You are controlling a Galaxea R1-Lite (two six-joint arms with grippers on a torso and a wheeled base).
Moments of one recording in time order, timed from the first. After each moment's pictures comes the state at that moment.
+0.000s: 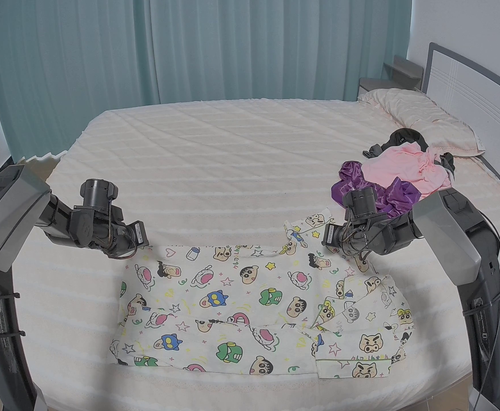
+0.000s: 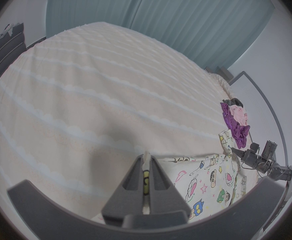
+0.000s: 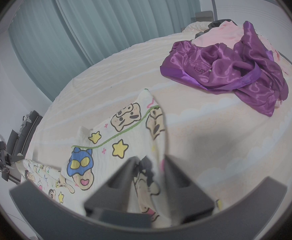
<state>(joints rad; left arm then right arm) -0.02 2.27 -1.30 -0.19 -0.24 -0.37 0.28 2.60 -1.70 -0.23 -0.04 0.39</state>
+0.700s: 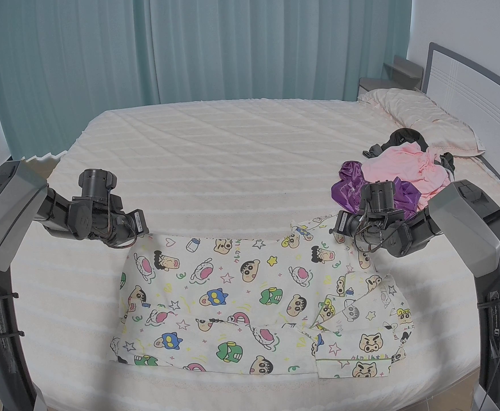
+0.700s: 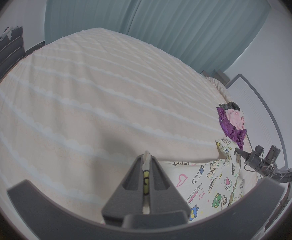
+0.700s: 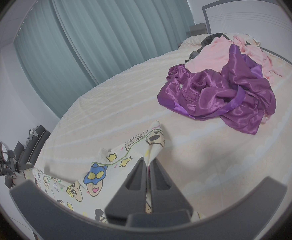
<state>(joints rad) -0.02 2.26 -1.35 -0.19 -0.24 -0.36 0.25 2.49 -1.50 -0.48 -0.03 0.43</state>
